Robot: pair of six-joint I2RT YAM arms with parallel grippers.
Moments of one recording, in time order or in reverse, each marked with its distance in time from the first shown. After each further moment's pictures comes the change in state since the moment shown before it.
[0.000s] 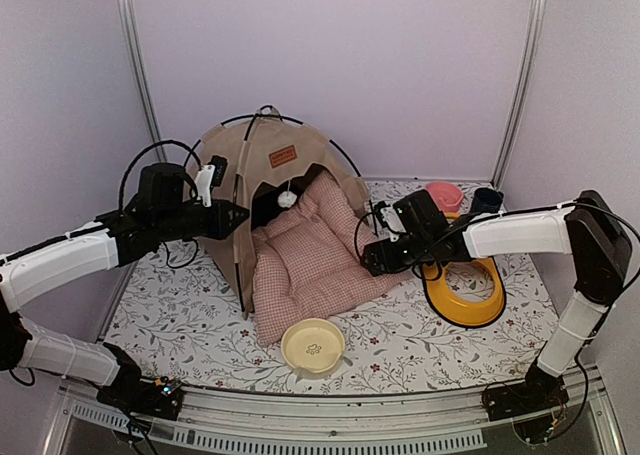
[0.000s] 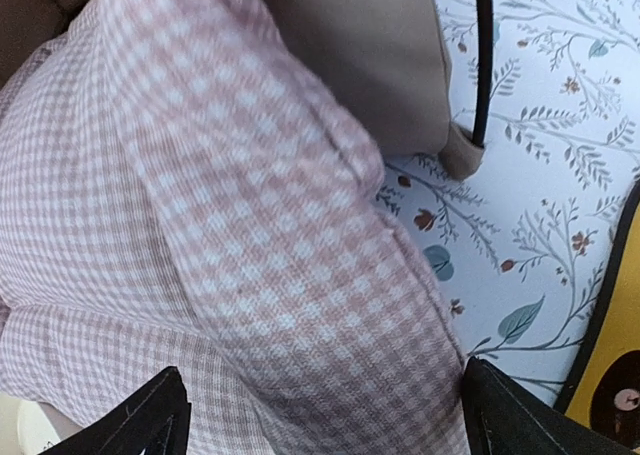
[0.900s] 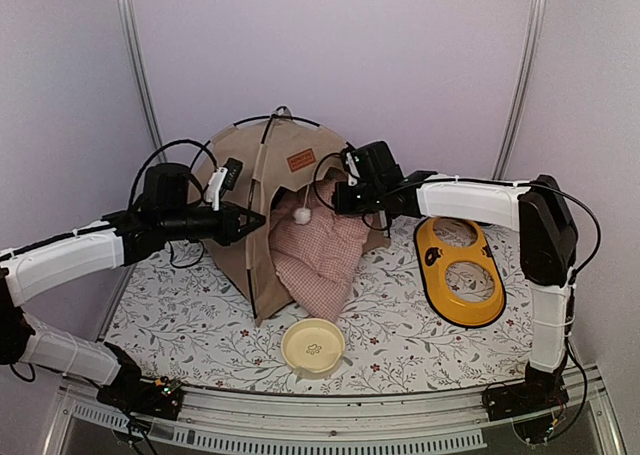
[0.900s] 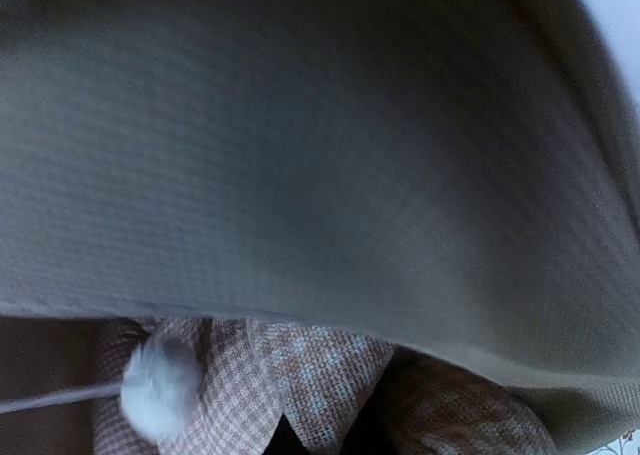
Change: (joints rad) left arm -0.004 0.039 -0.008 0.075 0.254 0.071; right arm 0.030 0.319 0.602 -0.043 0.037 0.169
